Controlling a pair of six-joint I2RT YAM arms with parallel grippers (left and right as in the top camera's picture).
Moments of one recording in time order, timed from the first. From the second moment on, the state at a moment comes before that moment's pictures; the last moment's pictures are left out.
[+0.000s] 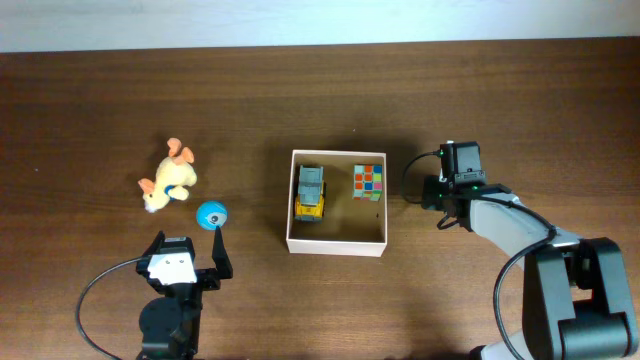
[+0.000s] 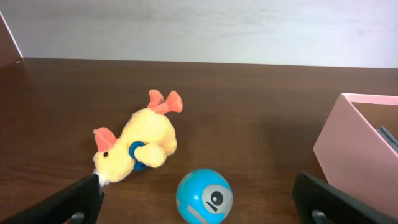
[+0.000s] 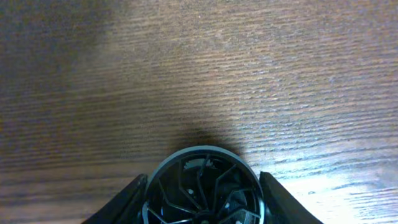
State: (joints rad) left arm -0.07 0.12 0.01 -0.07 -0.11 -0.05; right arm 0.09 1.70 0.83 -0.22 0.12 0.21
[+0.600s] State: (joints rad) left arm -0.07 0.12 0.01 -0.07 -0.11 -0.05; right arm 0.09 1.65 0.92 -0.35 0.10 0.21
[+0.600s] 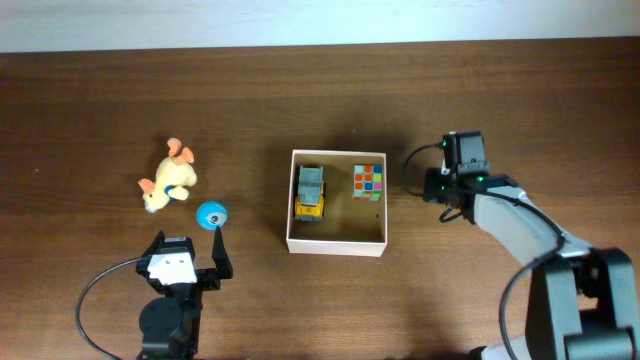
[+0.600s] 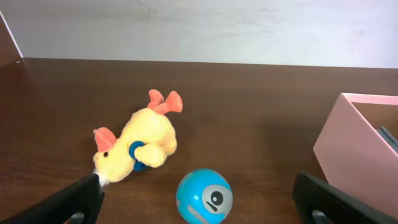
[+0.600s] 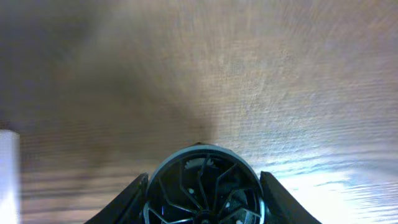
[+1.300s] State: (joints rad) left arm -0.07 0.12 0.01 -0.07 -0.11 -0.05; right arm 0.38 1.49 1.10 -0.48 0.08 0.21
